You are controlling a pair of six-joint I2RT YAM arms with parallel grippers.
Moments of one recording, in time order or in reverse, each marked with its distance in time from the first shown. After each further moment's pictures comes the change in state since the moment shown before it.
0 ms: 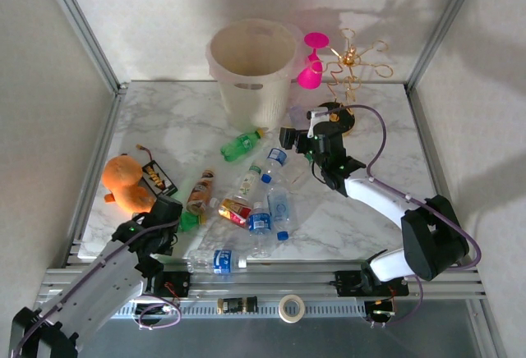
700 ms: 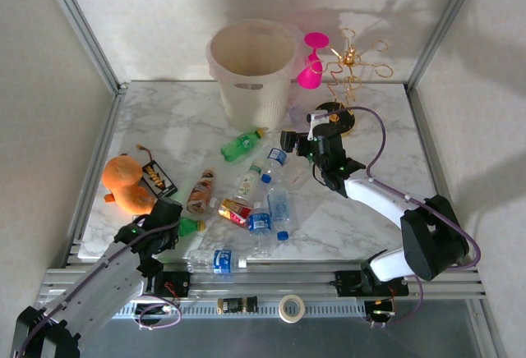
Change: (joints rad) left arm 0.028 -0.015 -0.050 0.081 -0.016 -0.017; right arm 0.000 0.000 -0.011 -0.023 0.000 0.000
